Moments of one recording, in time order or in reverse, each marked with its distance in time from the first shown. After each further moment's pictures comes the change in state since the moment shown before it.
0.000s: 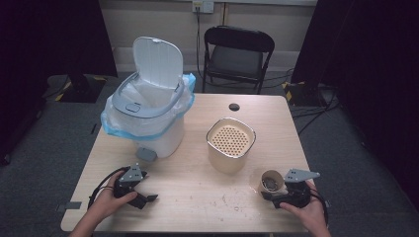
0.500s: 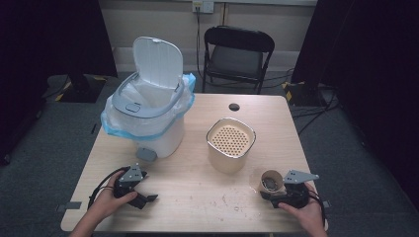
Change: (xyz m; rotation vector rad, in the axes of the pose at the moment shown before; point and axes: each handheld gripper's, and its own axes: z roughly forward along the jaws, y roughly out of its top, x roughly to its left) left arm 0.000 0.000 0.000 0.000 0.000 0.000; right arm 0.000 -0.007 0.007 -0.035 -0.007 0.006
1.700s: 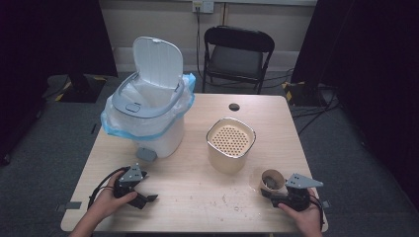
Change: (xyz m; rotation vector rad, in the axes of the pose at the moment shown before) left arm 0.000 0.000 0.000 0.000 0.000 0.000; right arm 0.003 -0.013 0.000 -0.118 -0.055 0.021
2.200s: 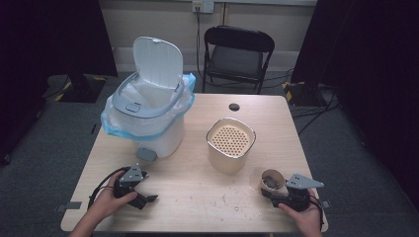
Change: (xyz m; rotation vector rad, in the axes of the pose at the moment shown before) left arm 0.000 0.000 0.000 0.003 -0.003 0.003; right arm 0.000 -0.001 0.000 -0.012 0.001 0.003
